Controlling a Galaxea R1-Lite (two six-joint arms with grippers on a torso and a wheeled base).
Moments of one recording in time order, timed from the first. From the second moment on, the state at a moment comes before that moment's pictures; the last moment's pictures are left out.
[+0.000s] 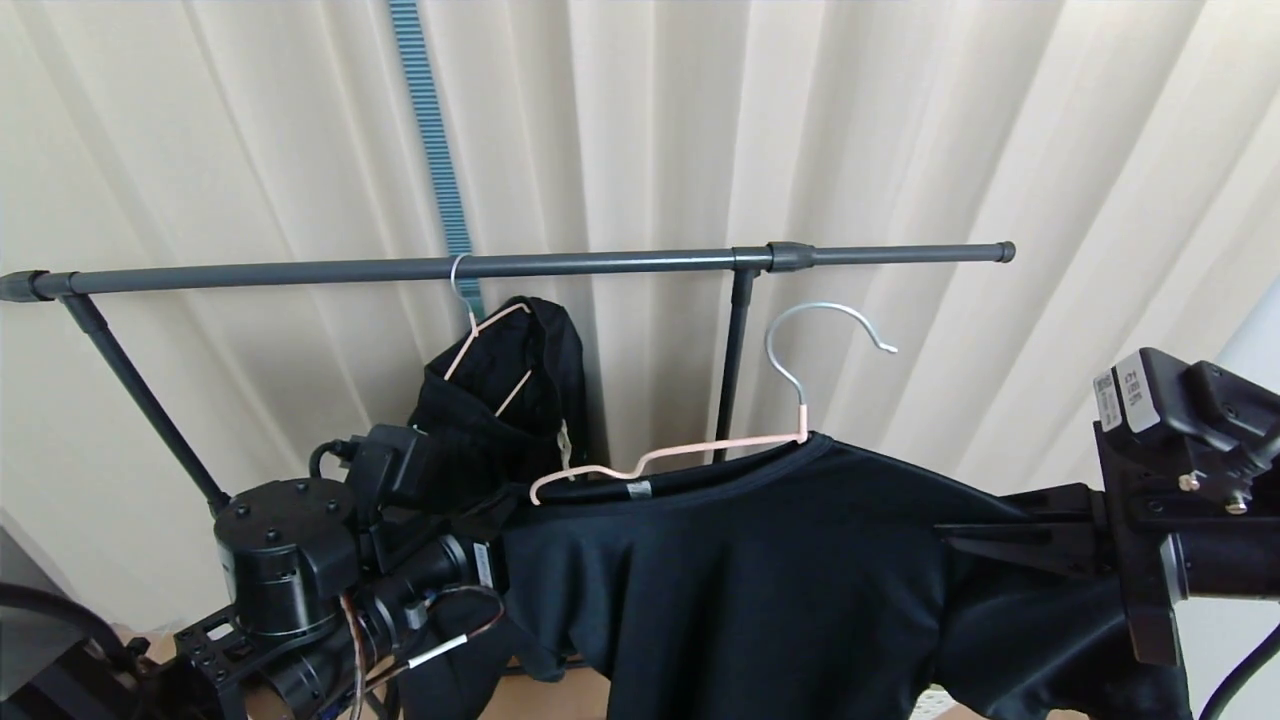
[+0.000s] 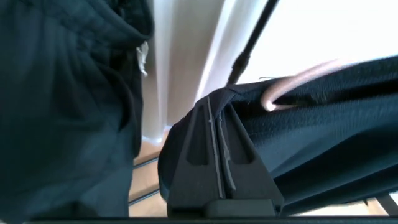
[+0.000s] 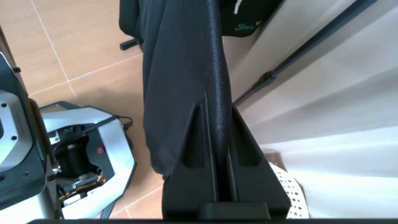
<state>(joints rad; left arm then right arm) -0.52 1.85 -0.29 -1.33 0.12 -0.16 0.36 1.29 -0.82 0.17 0.47 -0.58</state>
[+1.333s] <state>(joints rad) -0.69 1.56 -0.67 -0.57 0.13 -0.10 0.37 1.40 -0.66 -0.11 0.57 -0.50</state>
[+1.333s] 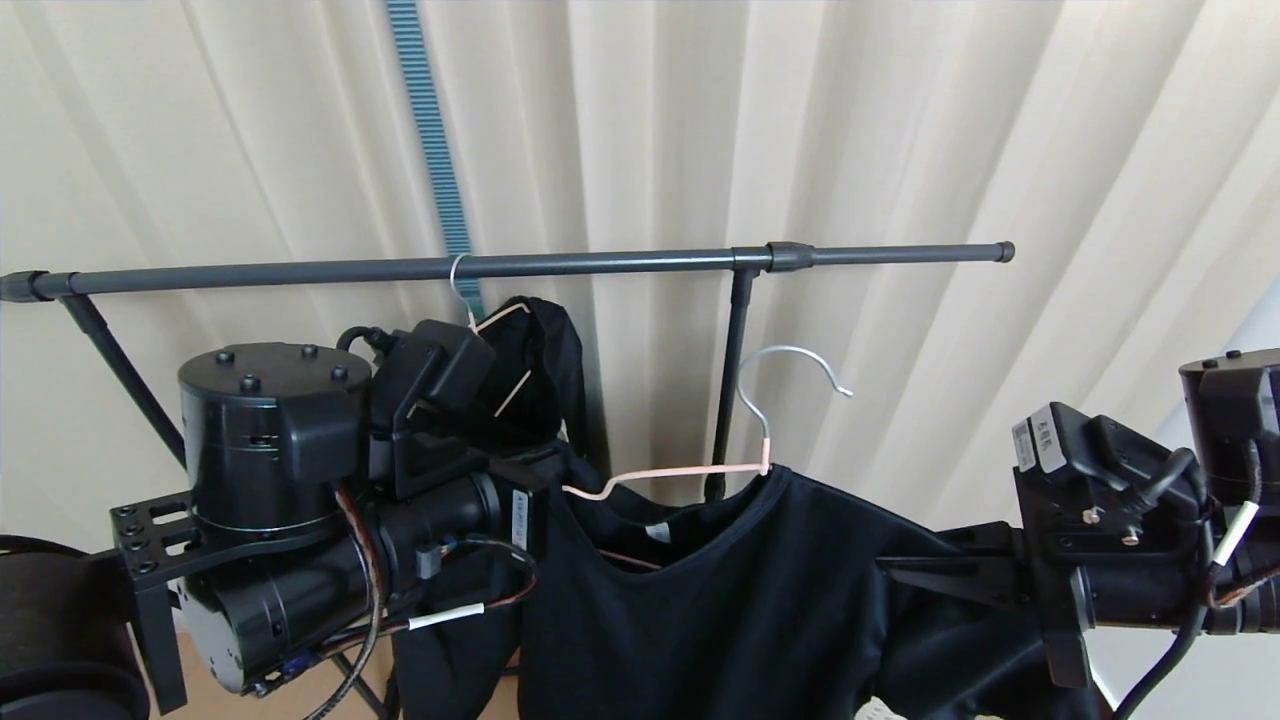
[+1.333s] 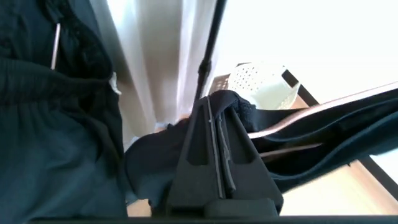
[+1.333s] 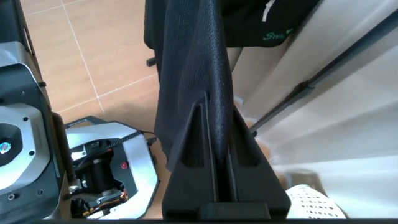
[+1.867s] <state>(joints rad) -0.70 1.55 -0.72 -0.50 0.24 -0.03 0.34 1.36 -0.67 -0.11 0.49 -0.49</state>
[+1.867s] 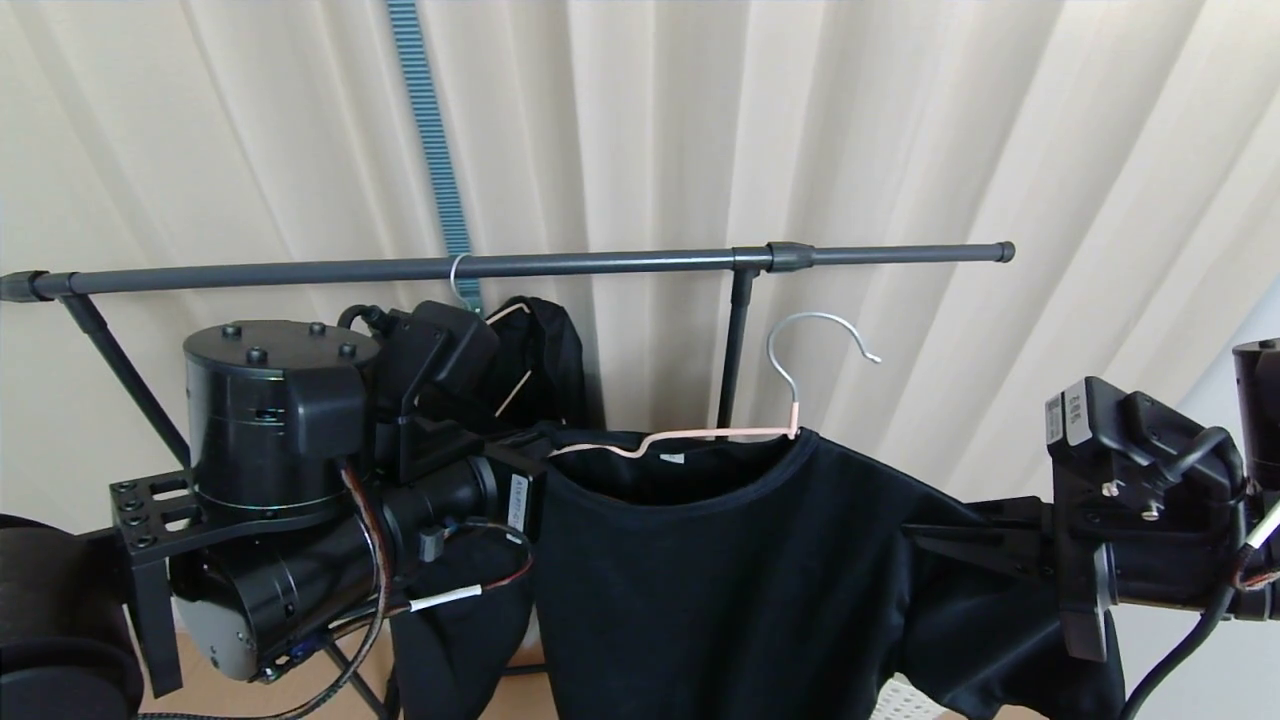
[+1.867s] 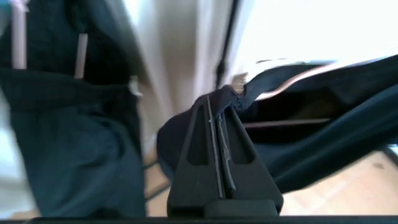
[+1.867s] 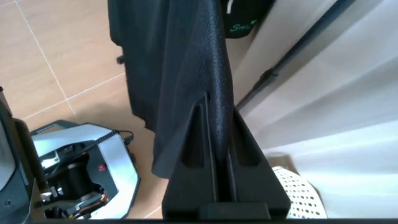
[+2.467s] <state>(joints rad) -0.79 1.56 -0.75 -0.50 0.24 -0.03 0.42 1.40 -0.63 -0.23 0.50 -0.39</state>
